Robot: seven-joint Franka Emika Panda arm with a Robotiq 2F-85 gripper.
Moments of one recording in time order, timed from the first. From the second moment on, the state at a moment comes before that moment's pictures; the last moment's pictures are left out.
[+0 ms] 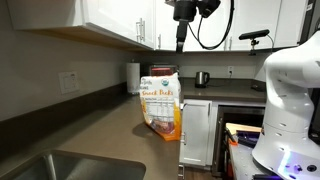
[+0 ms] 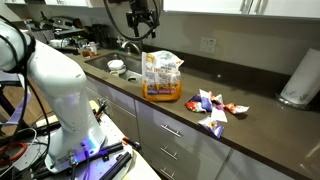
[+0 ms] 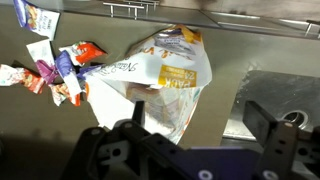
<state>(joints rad) 0.08 -0.74 0.00 -2.50 -0.06 1.90 -0.17</state>
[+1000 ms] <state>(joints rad) 0.16 -0.62 0.04 -2.59 0.04 2.02 -0.17</state>
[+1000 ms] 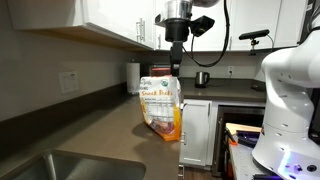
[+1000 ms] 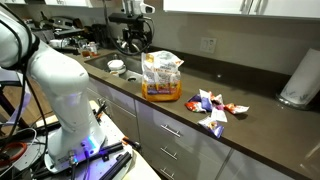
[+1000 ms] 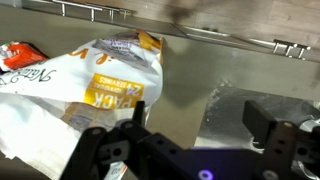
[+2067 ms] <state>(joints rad) 0.16 -0.50 0.06 -2.61 -0.01 2.17 -0.19</state>
